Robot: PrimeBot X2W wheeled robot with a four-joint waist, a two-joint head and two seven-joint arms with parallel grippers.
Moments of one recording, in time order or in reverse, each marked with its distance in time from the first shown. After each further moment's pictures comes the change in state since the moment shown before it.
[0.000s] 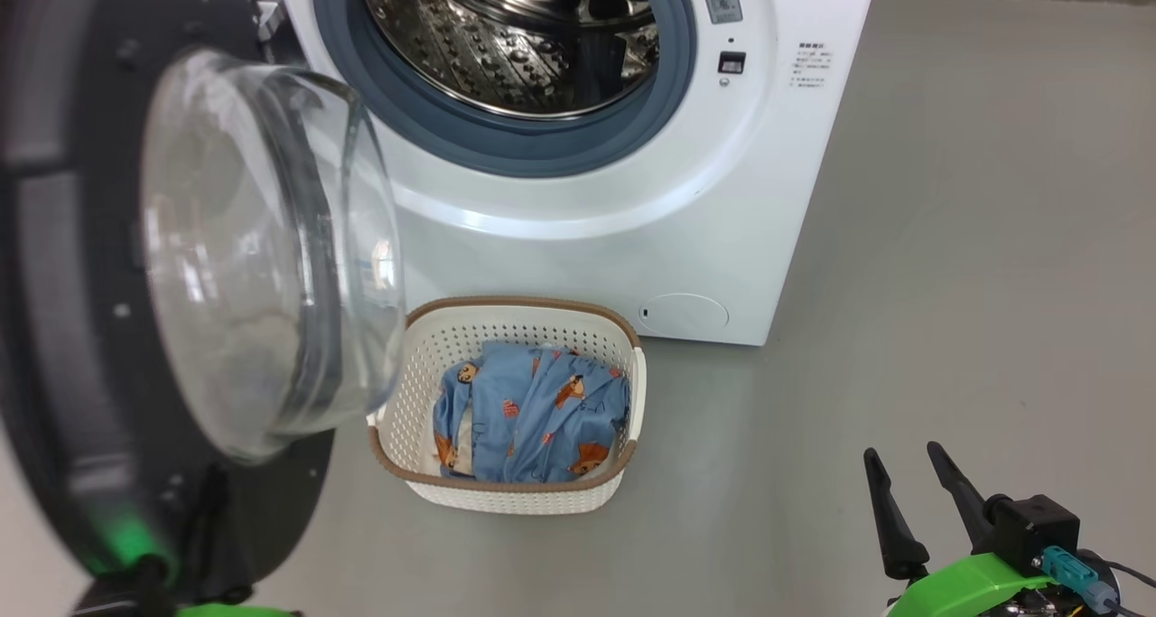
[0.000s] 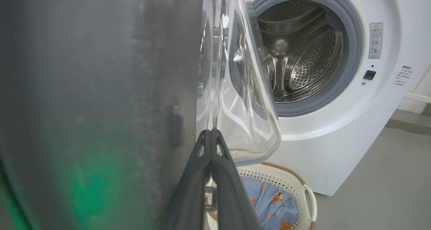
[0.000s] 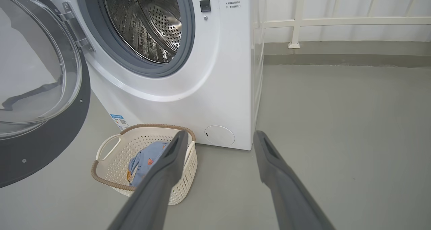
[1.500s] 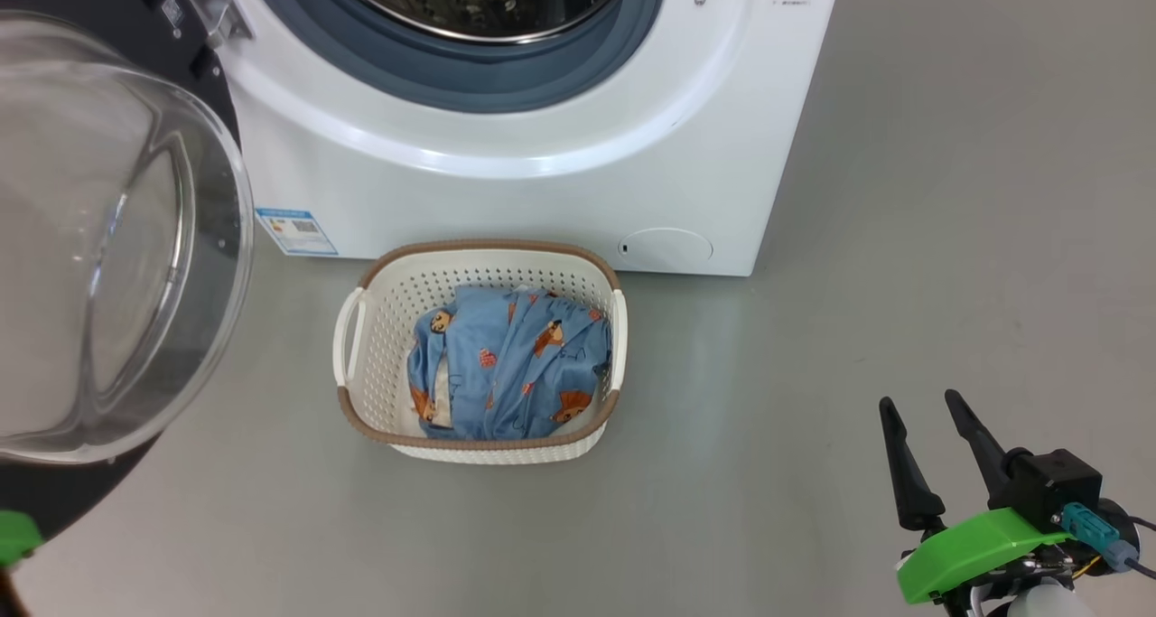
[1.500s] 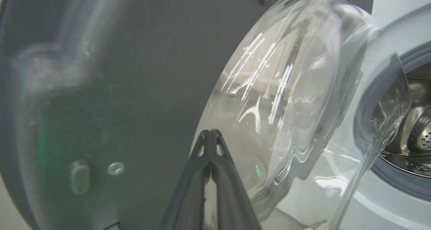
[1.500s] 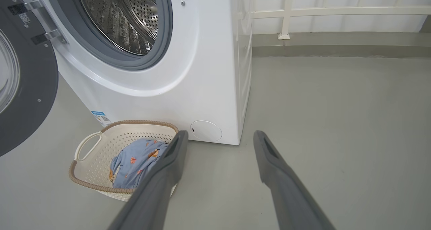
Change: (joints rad) left arm -0.333 0.090 0.527 0.309 0.023 -0.071 0.000; right arm -0.068 -0.032 -0.005 -0.017 0.000 0.000 0.000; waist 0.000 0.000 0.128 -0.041
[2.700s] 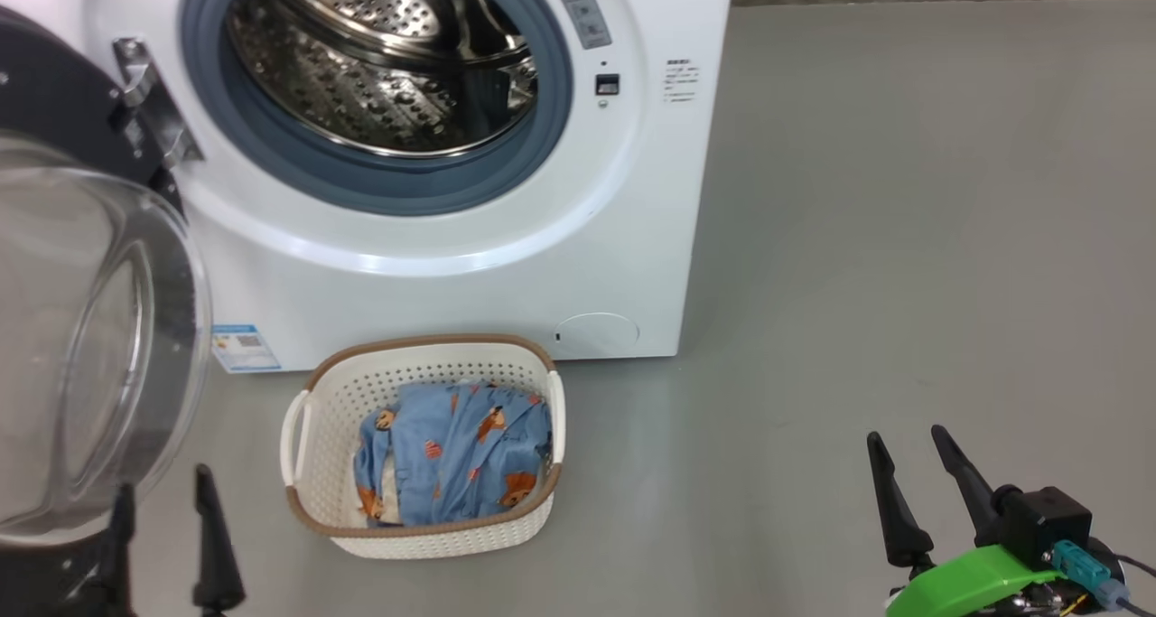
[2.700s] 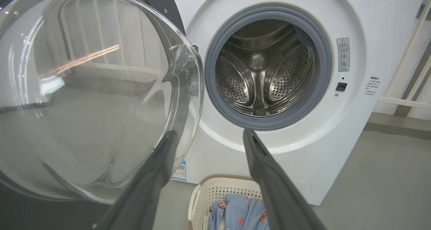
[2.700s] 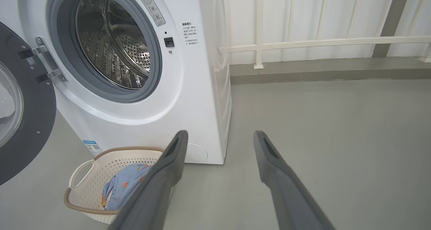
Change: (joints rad) left arm 0.363 -0.130 -0.359 -0.349 0.067 -0.025 0.000; right arm 0.071 0.029 0.011 -0.038 0.018 0.000 0.000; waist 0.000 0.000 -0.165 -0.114
